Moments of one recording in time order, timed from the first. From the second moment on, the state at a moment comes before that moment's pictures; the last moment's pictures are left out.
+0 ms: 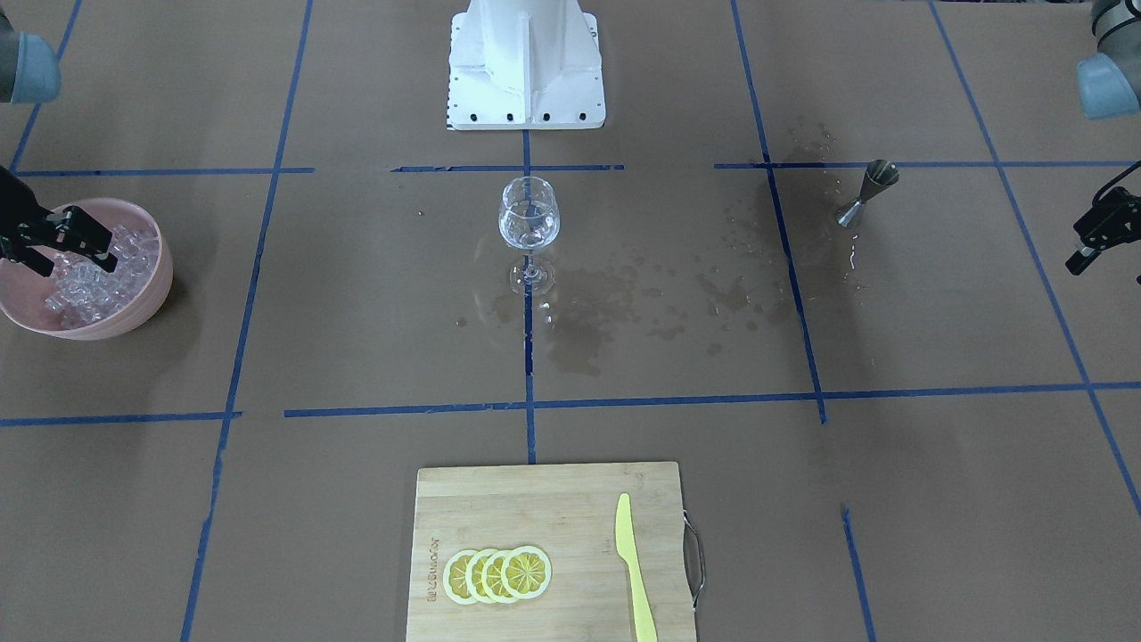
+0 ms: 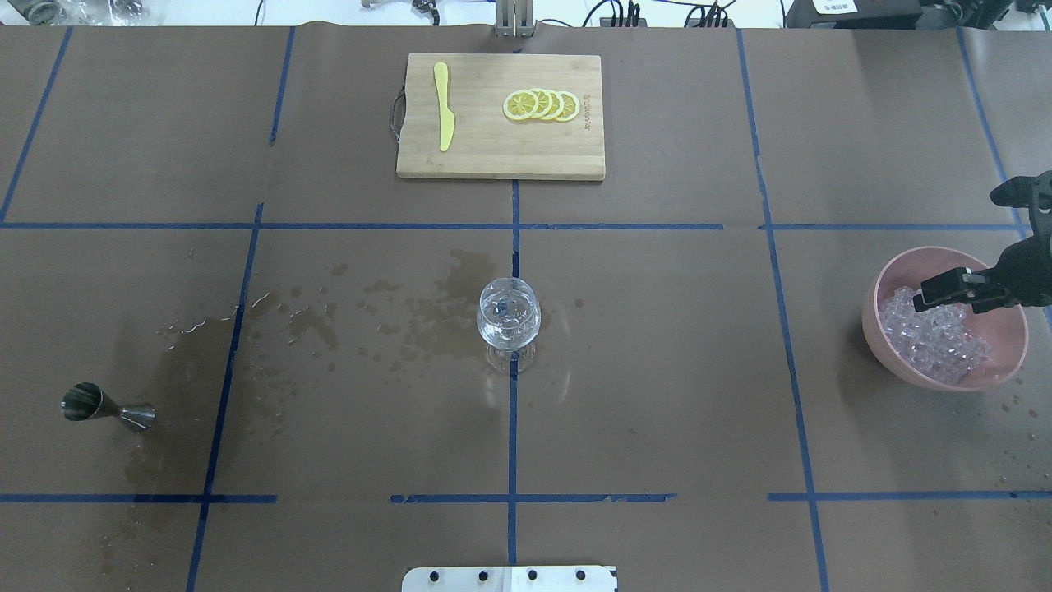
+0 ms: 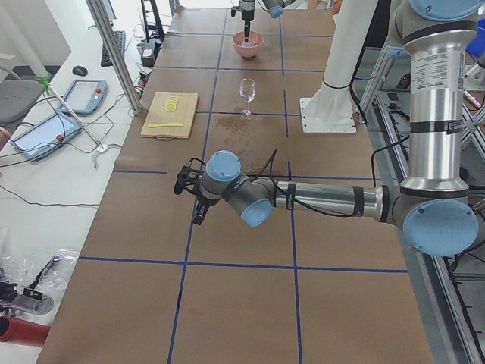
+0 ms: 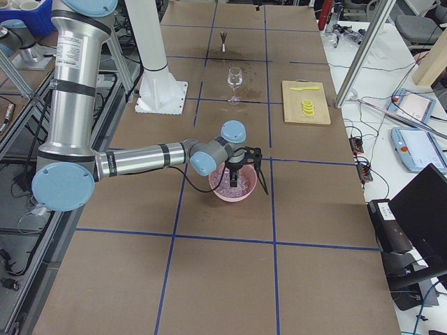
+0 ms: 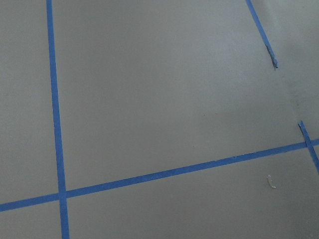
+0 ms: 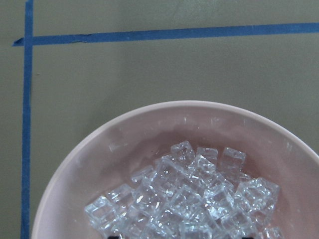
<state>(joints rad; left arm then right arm) -1.34 -1.49 -1.66 -2.31 -2.31 -0.49 1.01 -1.73 1.82 -1.07 2.23 0.82</state>
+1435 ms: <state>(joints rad) -1.34 -1.44 -1.68 -2.39 -2.30 -0.49 1.03 -1.59 1.99 -1.21 2.25 0.95</state>
